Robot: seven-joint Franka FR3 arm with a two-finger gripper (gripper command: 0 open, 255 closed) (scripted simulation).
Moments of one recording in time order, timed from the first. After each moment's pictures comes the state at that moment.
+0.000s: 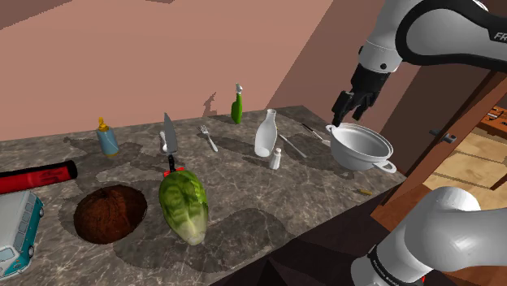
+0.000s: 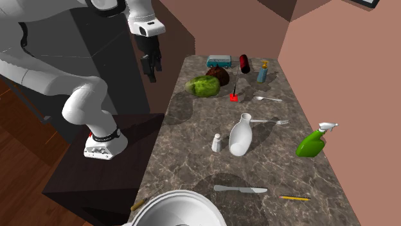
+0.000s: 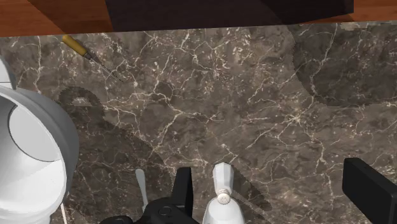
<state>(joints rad) 0.01 -0.83 0.03 -2.39 -0.05 1.62 0.14</state>
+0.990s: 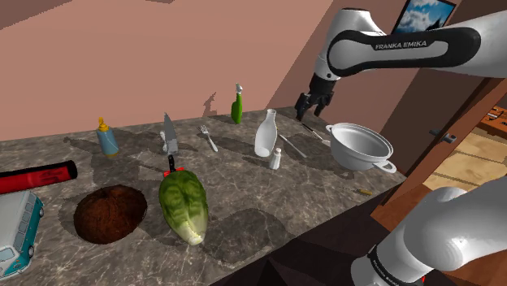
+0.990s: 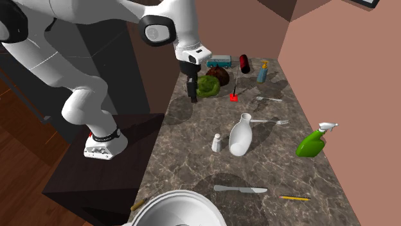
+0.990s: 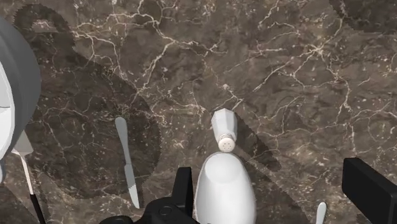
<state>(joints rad) -0.01 -0.39 -0.05 -2.27 -0.06 1.98 0.05</state>
